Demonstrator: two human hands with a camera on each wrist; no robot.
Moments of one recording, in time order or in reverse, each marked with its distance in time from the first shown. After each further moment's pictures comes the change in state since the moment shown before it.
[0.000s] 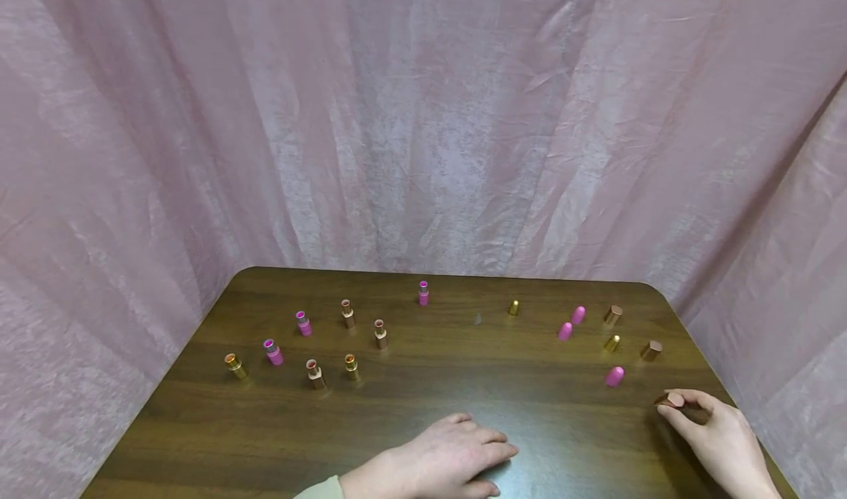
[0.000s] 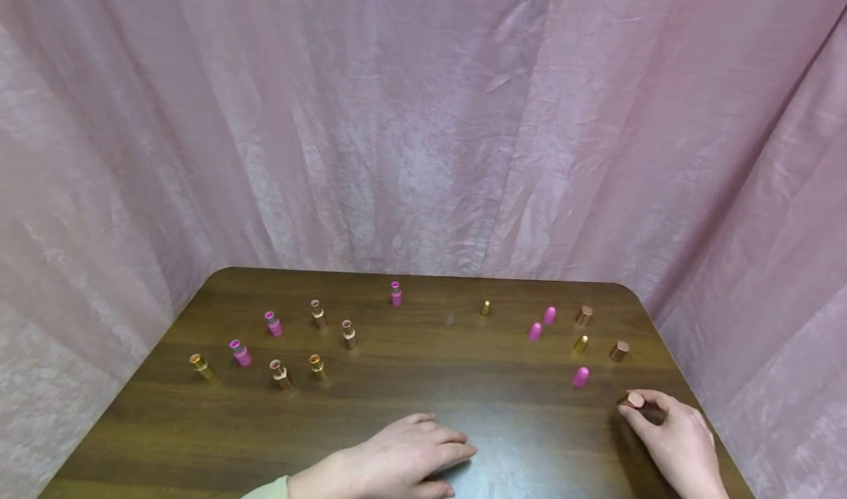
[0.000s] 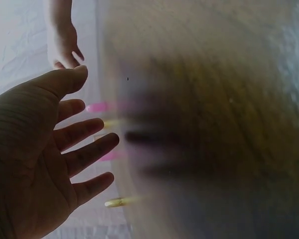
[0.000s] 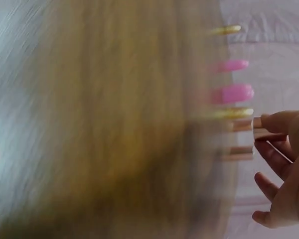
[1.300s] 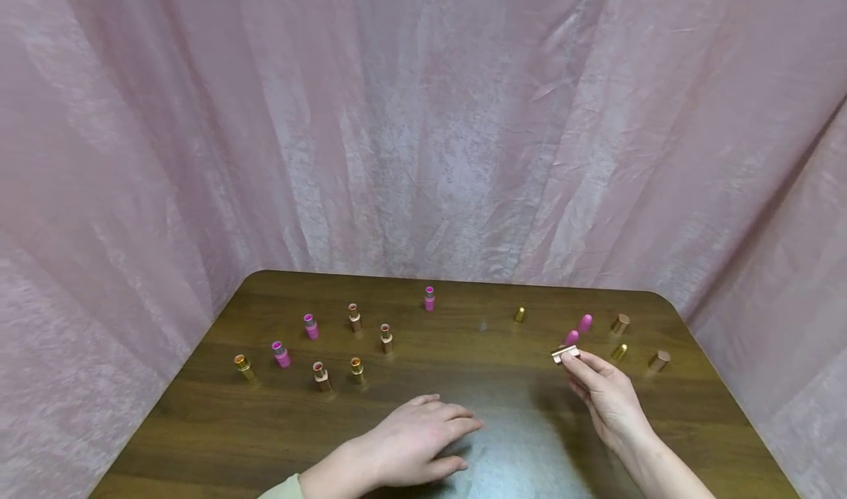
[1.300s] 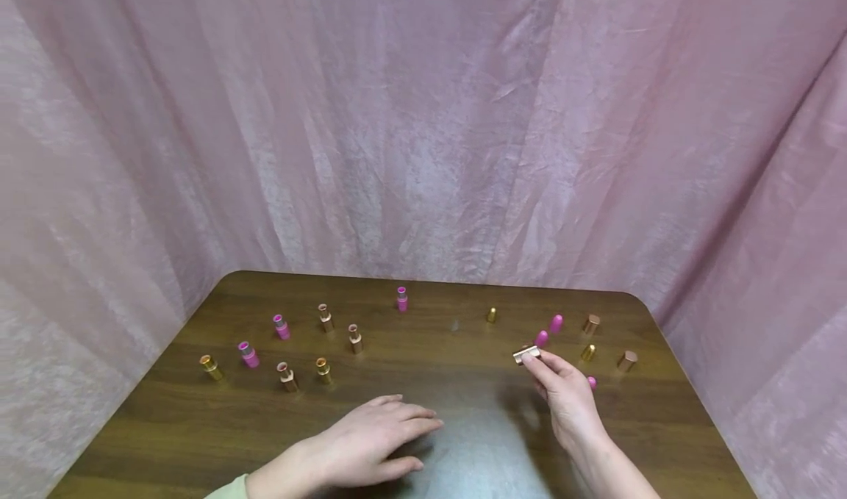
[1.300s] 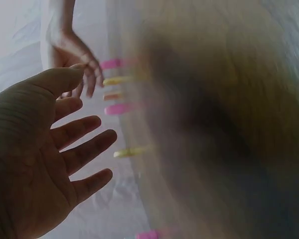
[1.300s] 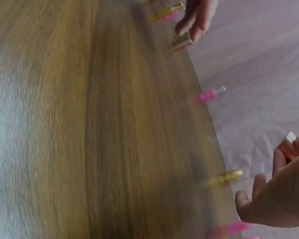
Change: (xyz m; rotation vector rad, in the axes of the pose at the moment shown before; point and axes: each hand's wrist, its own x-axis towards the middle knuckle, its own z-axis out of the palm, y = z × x) left_hand -0.040 -0.028 -0.023 -0.072 0.114 -0.157; right_hand 0.037 -0.141 0.071 1.163 -0.253 0.336
